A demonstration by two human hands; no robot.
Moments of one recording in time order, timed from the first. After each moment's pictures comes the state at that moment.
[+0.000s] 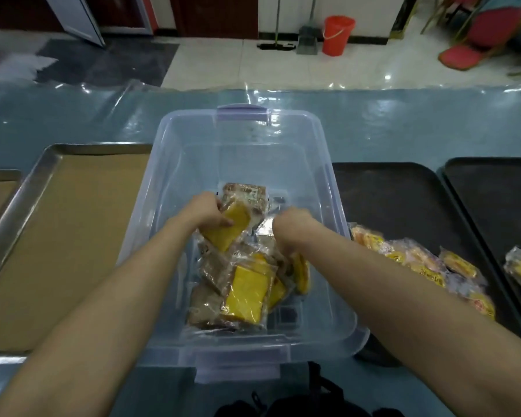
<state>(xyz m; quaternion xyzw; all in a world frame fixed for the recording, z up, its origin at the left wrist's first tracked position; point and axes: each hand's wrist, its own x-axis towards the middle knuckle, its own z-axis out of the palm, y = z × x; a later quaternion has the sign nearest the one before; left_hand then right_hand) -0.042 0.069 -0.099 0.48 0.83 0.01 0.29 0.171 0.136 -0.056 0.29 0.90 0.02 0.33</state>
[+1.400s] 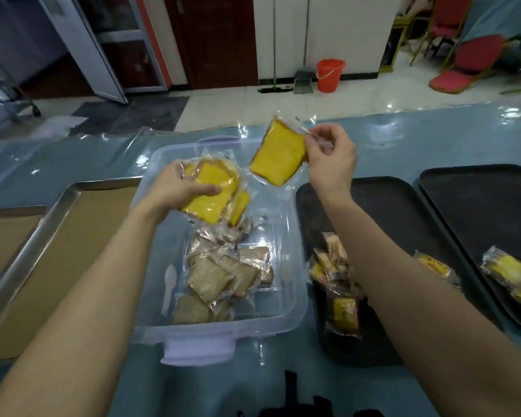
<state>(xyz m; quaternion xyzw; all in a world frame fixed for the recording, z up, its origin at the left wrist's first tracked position) 0.005 0.045 0.034 0.37 0.80 0.39 0.26 0.273 0.200 0.042 0.40 0.63 -0.37 -0.54</state>
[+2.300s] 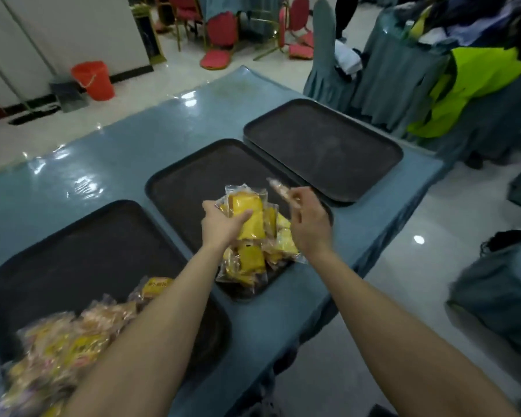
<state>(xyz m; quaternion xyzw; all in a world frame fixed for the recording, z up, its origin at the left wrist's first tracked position) 0.696 0.362 -0.099 0.50 0.70 0.29 0.42 0.905 0.313 -0.105 0.67 0.59 -0.15 -0.42</state>
